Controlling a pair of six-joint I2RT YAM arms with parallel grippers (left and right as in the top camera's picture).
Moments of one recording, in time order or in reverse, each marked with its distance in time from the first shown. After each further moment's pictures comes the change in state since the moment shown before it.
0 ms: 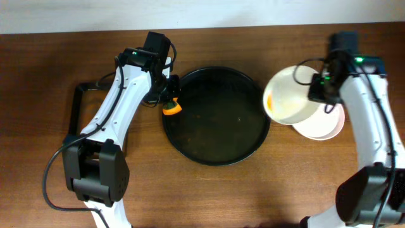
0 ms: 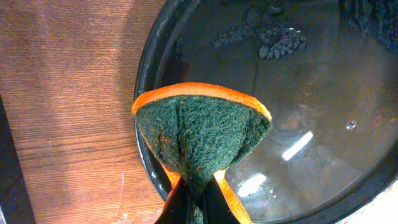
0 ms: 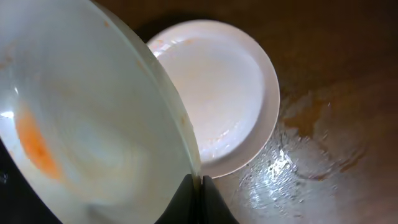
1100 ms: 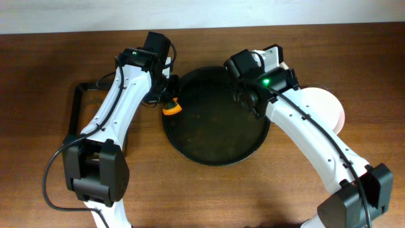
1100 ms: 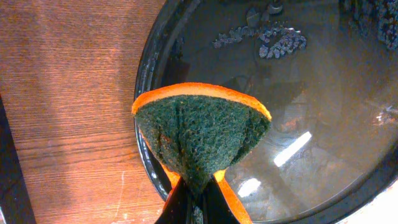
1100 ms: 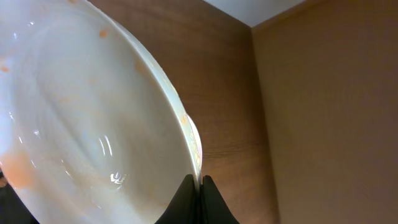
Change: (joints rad) left arm 0.000 0.000 0.000 0.000 0.000 0.000; right arm 0.546 -0.003 0.003 0.000 0.751 0.058
